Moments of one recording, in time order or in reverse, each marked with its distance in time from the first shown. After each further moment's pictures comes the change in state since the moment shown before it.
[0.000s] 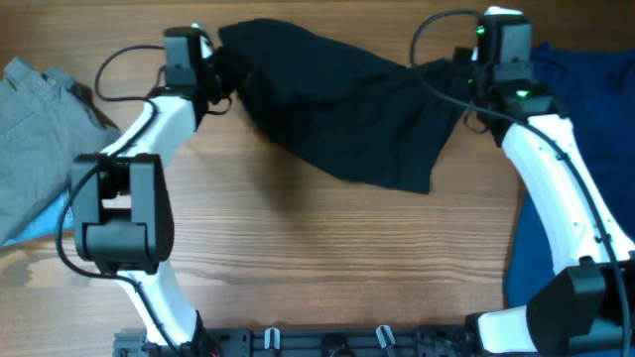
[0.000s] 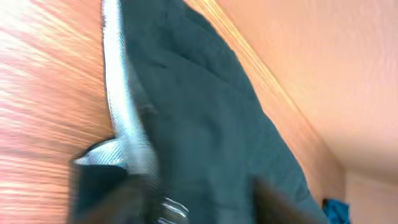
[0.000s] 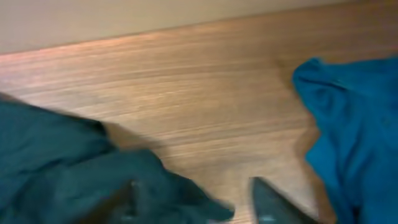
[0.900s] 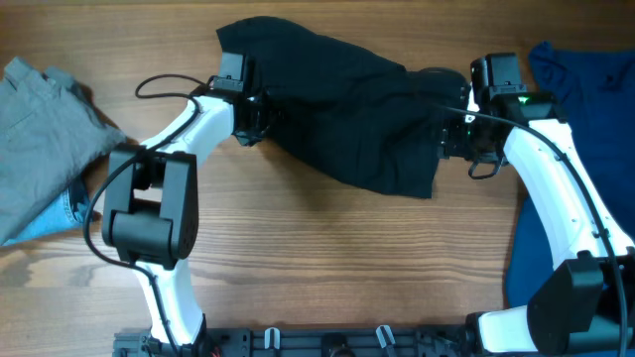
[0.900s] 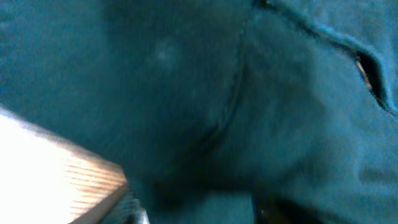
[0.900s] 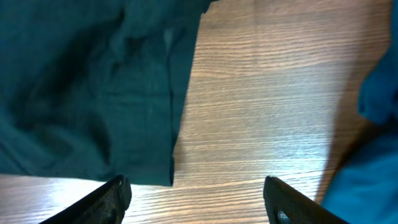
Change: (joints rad) left arm -0.178 0.059 0.025 -0.418 -0.142 -0.019; right arm -0.017 0.001 -0.074 -0.480 -0.188 0.008
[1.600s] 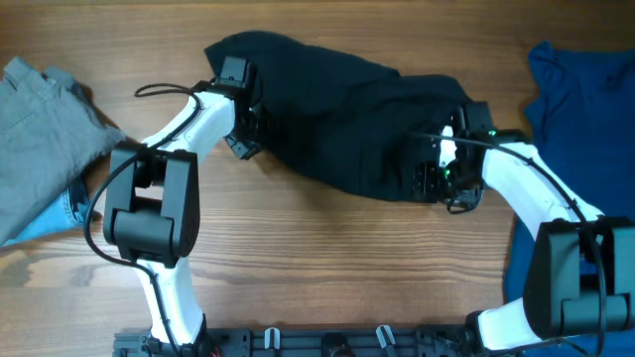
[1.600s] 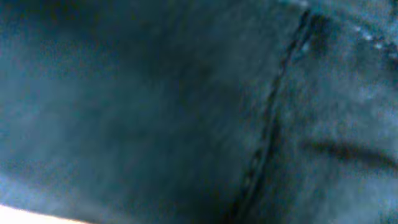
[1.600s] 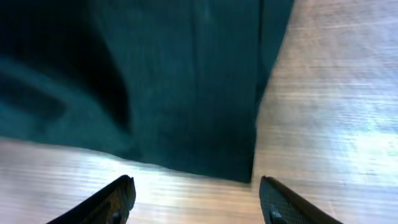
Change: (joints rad) left arm -0.002 0.011 0.039 -0.271 -0.012 0.001; right arm 0.000 0.069 -0.340 0.231 -0.278 0.013
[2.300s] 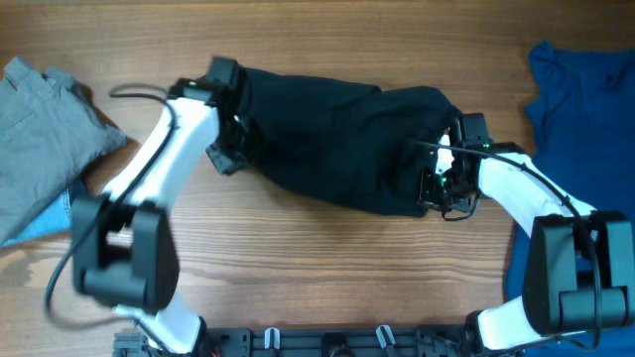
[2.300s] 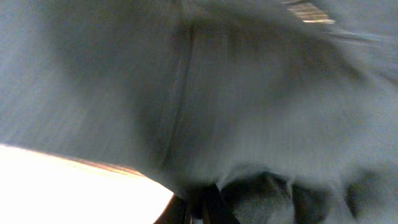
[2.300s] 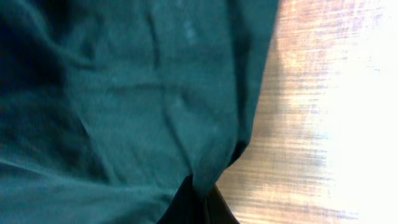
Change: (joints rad) left arm 0.000 -0.281 -0.009 -0.316 -0.026 0.092; right arm 0.000 0.013 -0.057 0.062 -0.051 0.057
